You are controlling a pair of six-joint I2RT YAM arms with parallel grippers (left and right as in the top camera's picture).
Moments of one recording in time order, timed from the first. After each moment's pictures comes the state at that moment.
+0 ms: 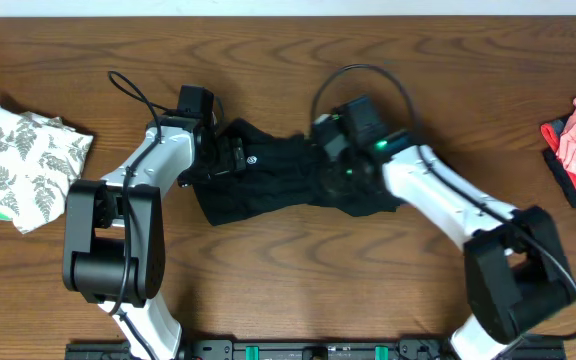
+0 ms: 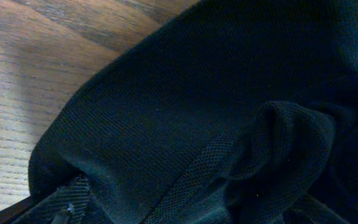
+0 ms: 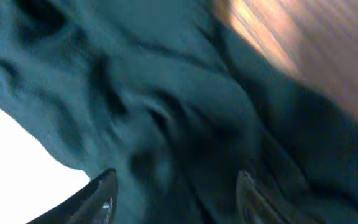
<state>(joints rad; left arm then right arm) -0.13 1.92 1.18 -0.65 0.12 -0.36 0.52 1.81 1.19 -0.53 -0.15 -0.19</state>
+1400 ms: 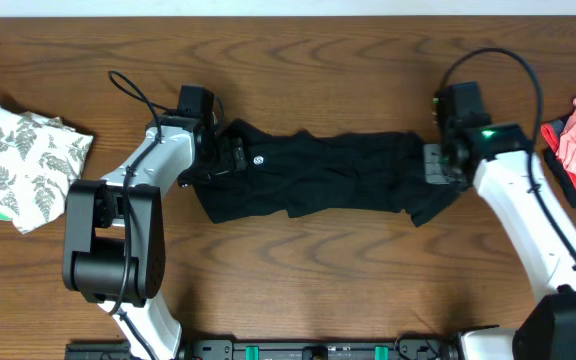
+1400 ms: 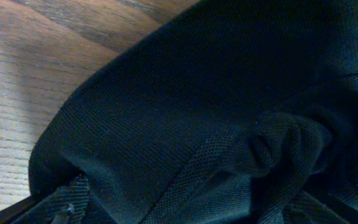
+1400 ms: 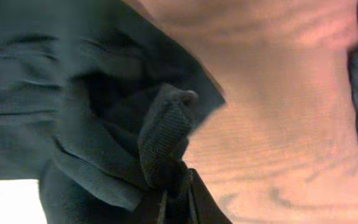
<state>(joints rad) -0.13 1.92 1.18 -0.66 0.12 -0.35 0.13 1.54 1.18 -0.95 0.26 0.15</state>
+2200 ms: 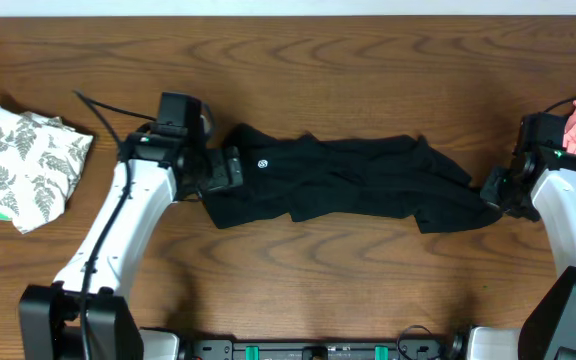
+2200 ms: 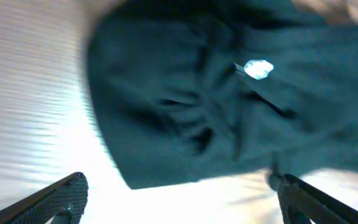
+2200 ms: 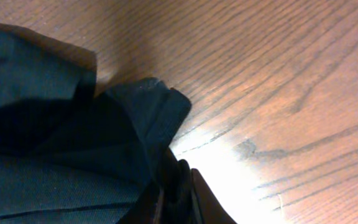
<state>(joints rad) -0.17 1.53 1.12 -0.89 0.19 -0.39 -0.25 1.54 1.01 -0.85 0.15 0.26</state>
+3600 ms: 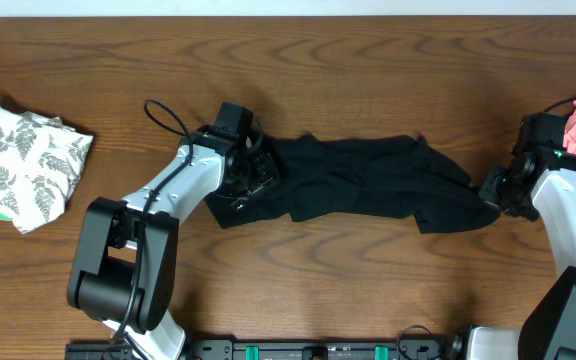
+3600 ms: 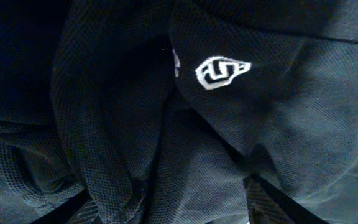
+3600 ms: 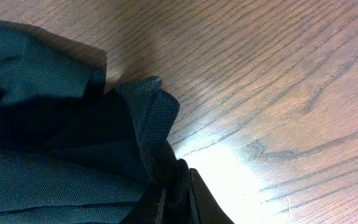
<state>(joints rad) -0.30 1.82 1.09 -0.63 0.37 -0.77 -0.25 1.54 1.01 -0.84 0.12 0.26</state>
